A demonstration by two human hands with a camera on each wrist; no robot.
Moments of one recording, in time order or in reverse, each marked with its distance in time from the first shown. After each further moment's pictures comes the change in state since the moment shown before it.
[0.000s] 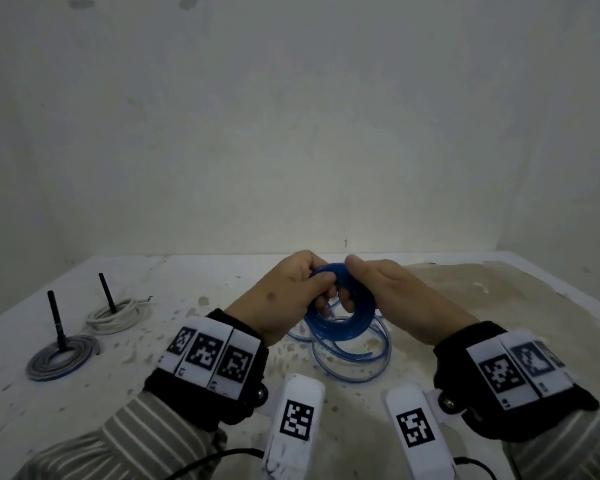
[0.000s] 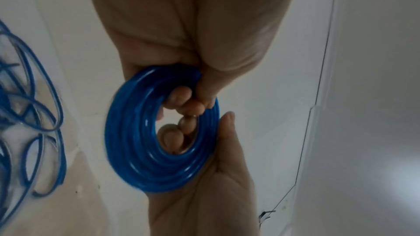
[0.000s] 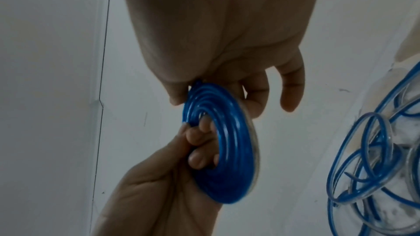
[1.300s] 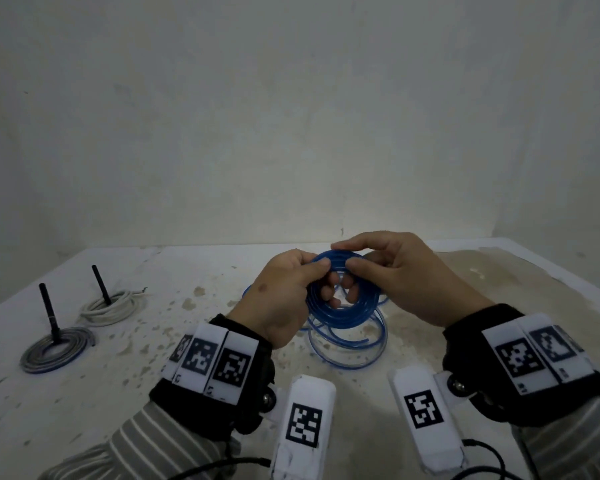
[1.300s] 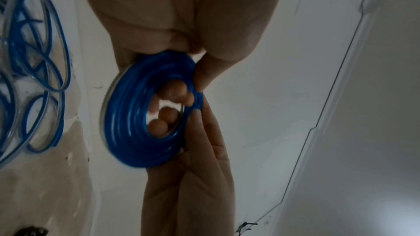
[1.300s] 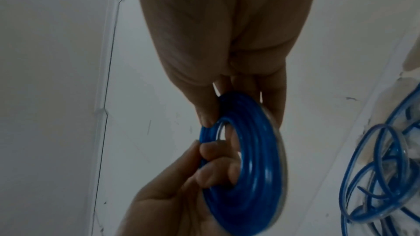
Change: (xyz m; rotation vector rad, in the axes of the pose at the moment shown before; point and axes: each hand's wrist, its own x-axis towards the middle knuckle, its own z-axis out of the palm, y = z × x) left_hand -0.004 -0.002 0.016 -0.374 0.084 -0.091; right_hand -0.006 0.003 -0.010 0.021 0.109 -0.085
